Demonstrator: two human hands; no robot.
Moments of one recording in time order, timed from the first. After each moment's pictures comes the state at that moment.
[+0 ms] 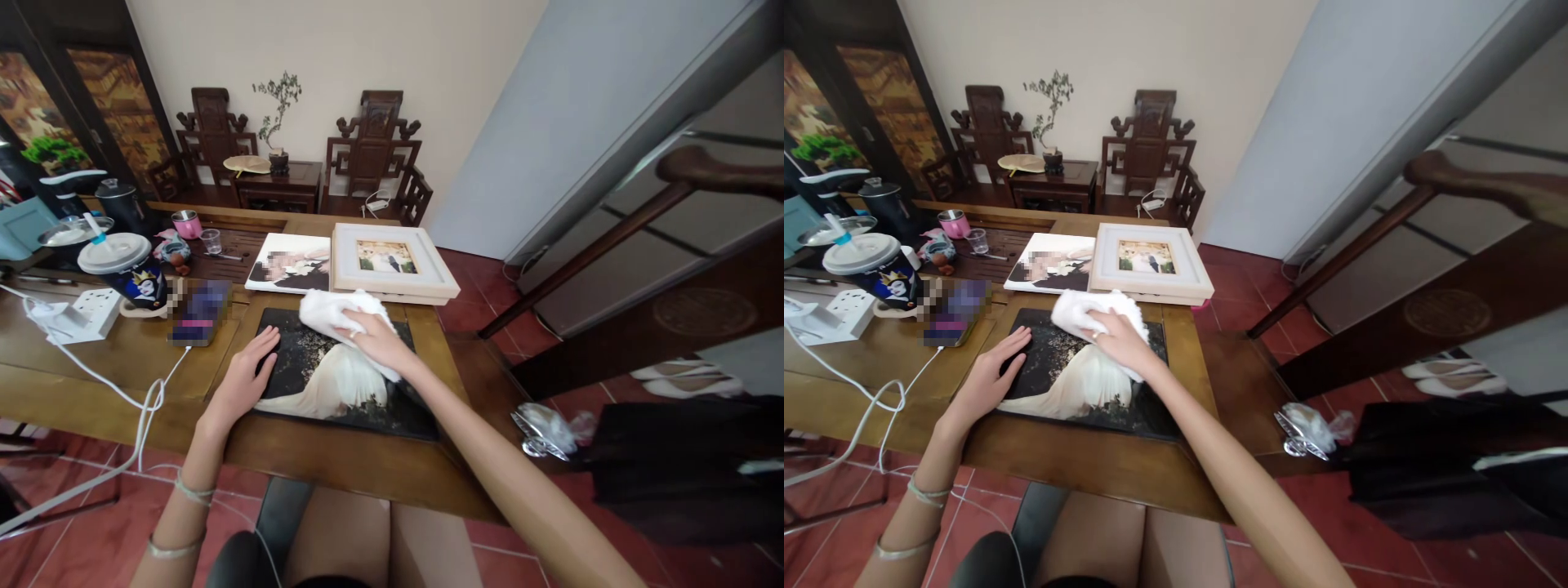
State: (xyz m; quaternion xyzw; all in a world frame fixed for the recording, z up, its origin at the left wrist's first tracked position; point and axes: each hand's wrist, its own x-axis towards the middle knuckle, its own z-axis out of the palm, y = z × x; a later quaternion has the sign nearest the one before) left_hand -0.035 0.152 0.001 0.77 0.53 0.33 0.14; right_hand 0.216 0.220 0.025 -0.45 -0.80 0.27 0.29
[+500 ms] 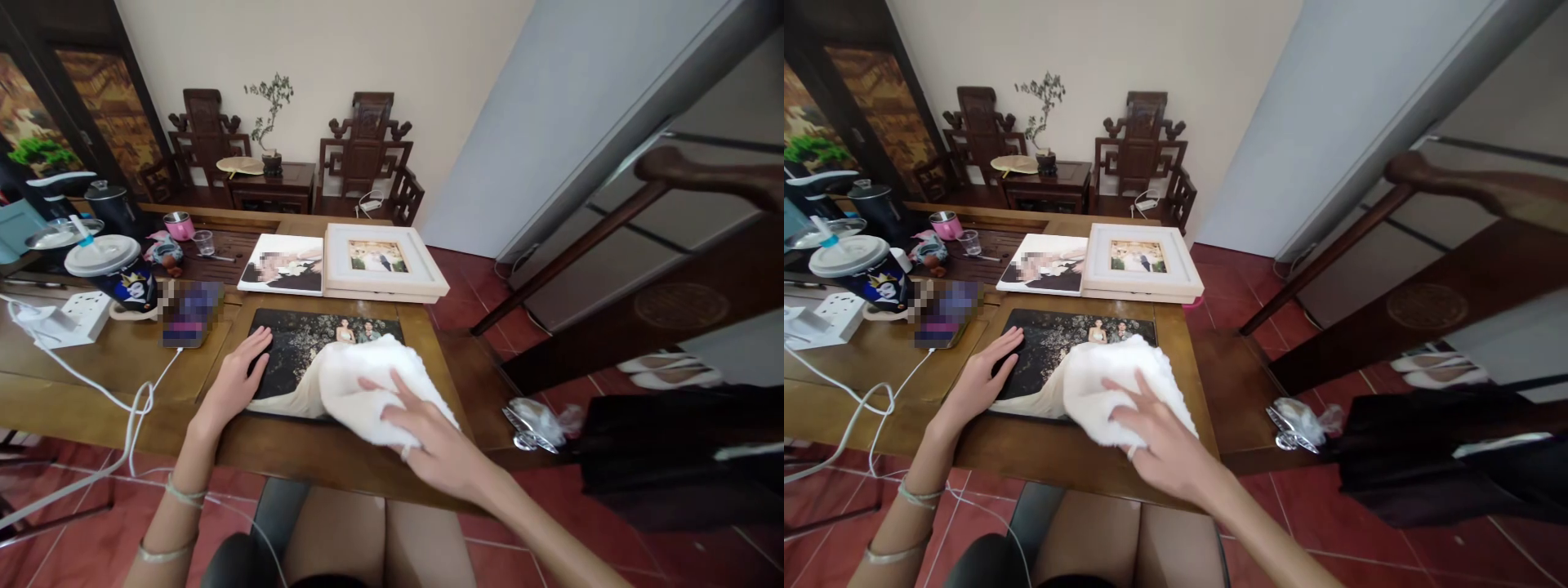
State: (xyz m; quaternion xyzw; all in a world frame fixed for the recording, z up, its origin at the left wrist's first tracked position) left_hand -0.036 0.152 -0.001 0.77 0.52 0.33 0.14; right_hand 0.277 0.095 0.032 -0.40 -0.87 0.24 0.15
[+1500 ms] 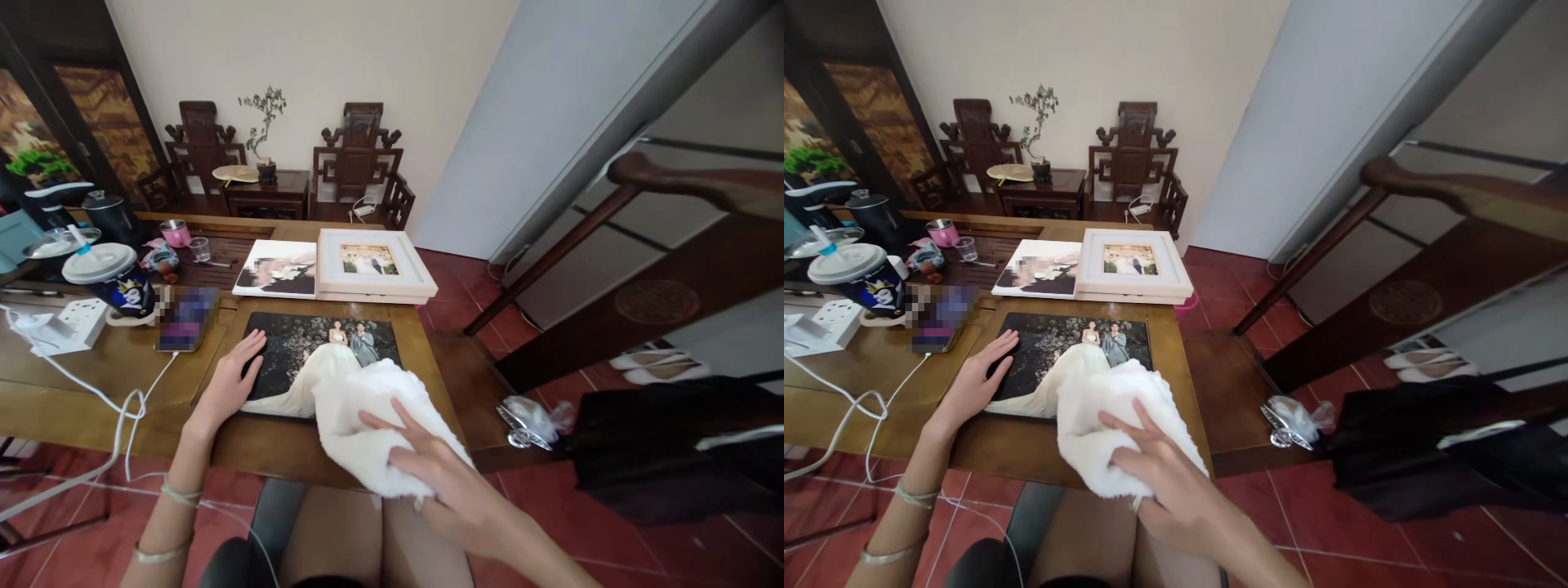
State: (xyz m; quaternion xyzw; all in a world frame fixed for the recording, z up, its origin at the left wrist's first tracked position) left_hand -0.037 0.153 0.001 0.78 0.53 0.32 0.14; right_hand 0.287 0.057 0.040 -0.36 -0.88 0.26 0.15
